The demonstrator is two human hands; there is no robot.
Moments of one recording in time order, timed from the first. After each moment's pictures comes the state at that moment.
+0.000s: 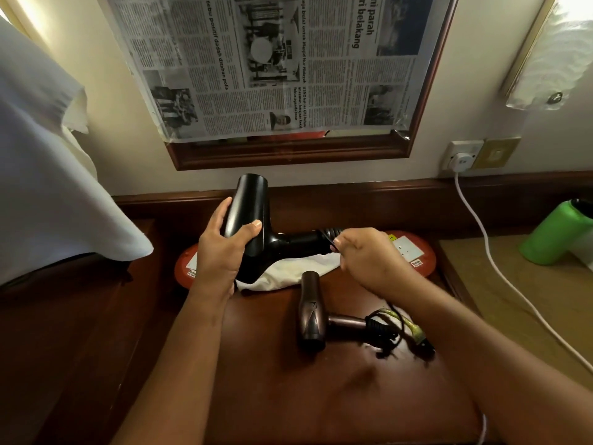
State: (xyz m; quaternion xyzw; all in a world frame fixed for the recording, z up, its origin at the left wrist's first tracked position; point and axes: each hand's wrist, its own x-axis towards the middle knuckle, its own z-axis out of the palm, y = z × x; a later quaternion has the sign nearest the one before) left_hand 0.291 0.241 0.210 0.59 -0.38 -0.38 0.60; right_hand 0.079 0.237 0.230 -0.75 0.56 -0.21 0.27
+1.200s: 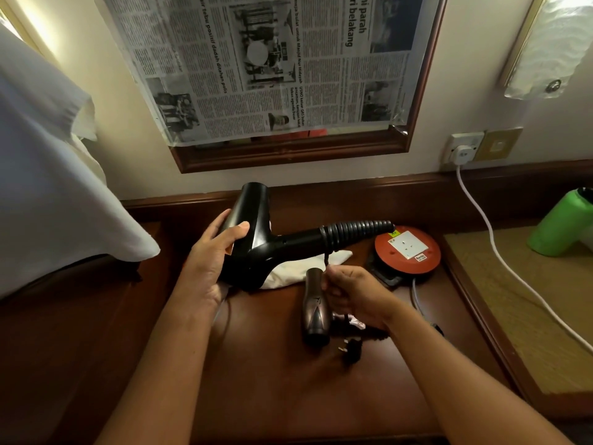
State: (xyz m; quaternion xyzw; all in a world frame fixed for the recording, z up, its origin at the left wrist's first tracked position) left_hand 0.308 0.257 0.211 0.56 -0.30 -0.53 0.56; right_hand 0.073 0.238 0.121 -0.47 0.36 -0.33 0.73
